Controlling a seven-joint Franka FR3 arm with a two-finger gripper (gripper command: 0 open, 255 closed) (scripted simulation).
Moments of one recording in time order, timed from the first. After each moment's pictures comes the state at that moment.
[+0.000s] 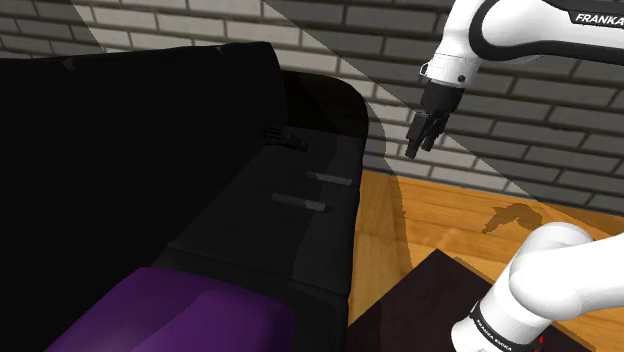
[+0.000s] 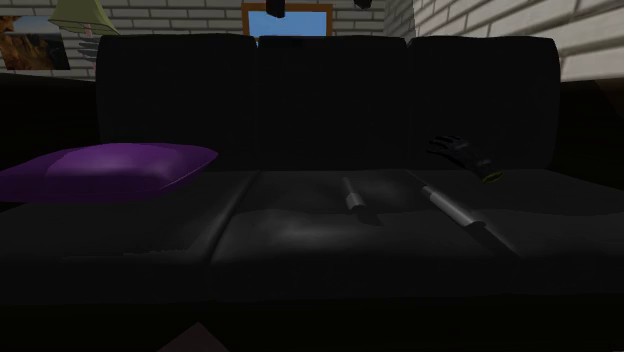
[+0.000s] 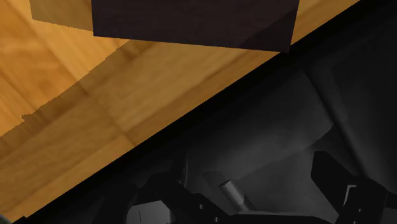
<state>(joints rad) 0.01 -0.77 0.04 -2.31 0.10 1.56 -0.05</state>
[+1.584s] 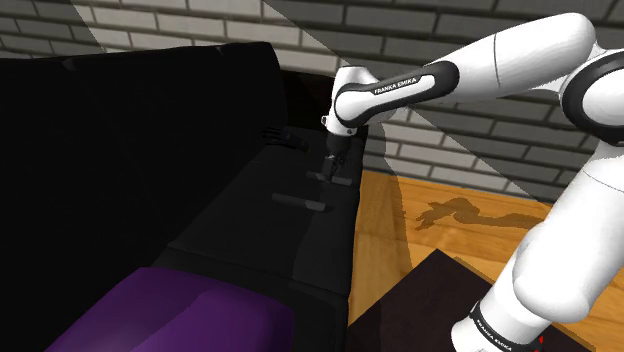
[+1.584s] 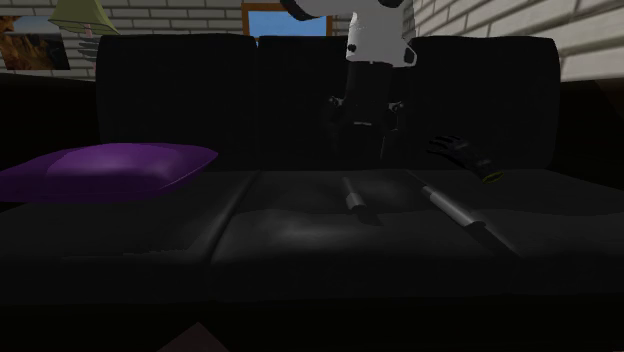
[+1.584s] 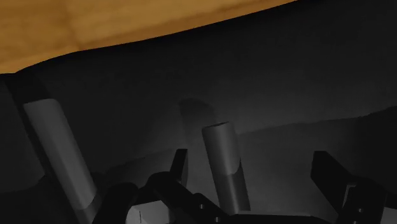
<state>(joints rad) 0.10 -0.01 0.05 -2.08 0.09 2.05 -0.34</state>
